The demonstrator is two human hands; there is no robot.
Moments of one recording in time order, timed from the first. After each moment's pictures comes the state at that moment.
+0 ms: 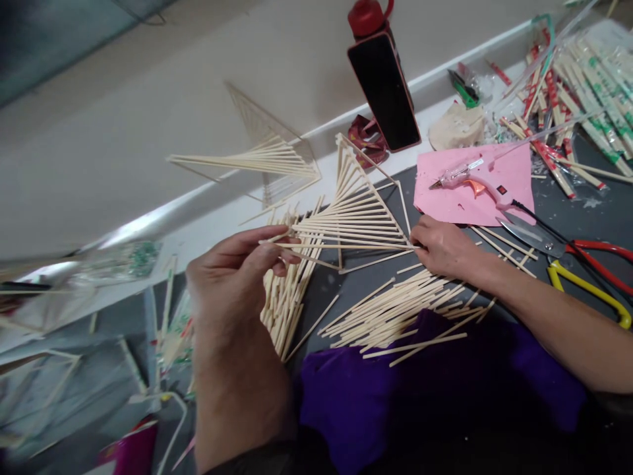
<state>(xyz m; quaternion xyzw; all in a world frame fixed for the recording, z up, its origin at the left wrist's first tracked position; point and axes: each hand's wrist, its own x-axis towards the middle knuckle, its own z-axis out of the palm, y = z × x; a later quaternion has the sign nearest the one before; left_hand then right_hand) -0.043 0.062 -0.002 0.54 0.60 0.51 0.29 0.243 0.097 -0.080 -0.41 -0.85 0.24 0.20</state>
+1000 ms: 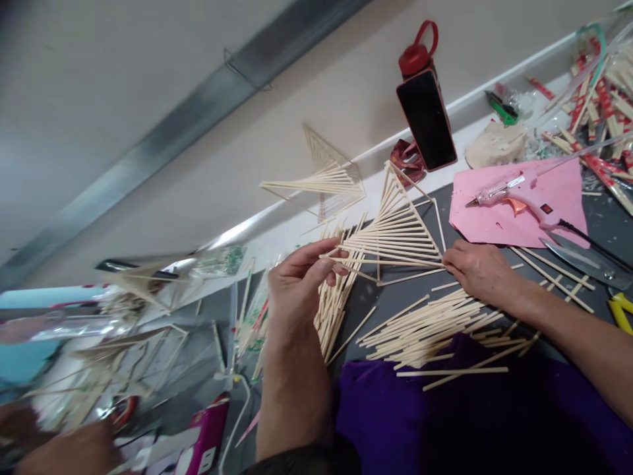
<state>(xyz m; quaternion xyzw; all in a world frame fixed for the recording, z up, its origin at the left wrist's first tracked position) -0.054 0.059 -0.007 0.54 0.60 0.49 0.32 0.242 0.089 -0.093 -0.40 -0.88 0.17 0.21</state>
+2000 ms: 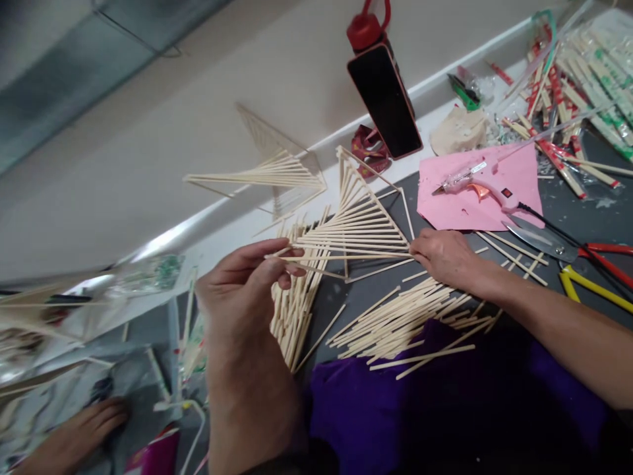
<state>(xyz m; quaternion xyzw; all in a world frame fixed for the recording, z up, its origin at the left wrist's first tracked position) -0.046 0.062 -0.002 0.54 0.60 0.52 0.28 0.237 0.094 -0.081 -0.43 -0.85 0.25 0.17</state>
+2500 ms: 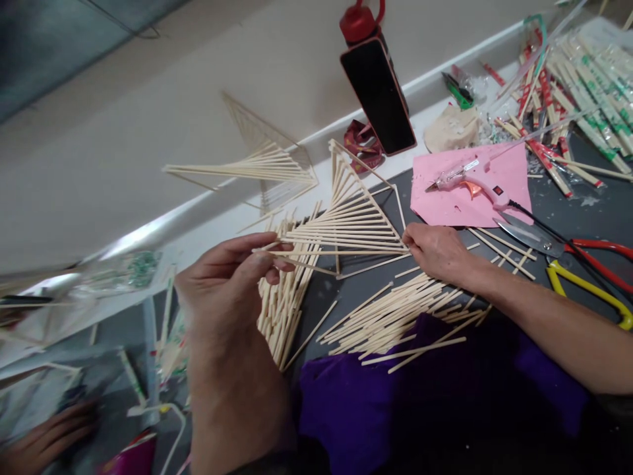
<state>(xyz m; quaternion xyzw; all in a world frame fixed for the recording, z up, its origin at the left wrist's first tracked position) -0.041 0.063 0.001 0.53 0.59 0.53 0.29 0.233 0.093 -0.077 -0.49 -0.80 0.27 0.20</state>
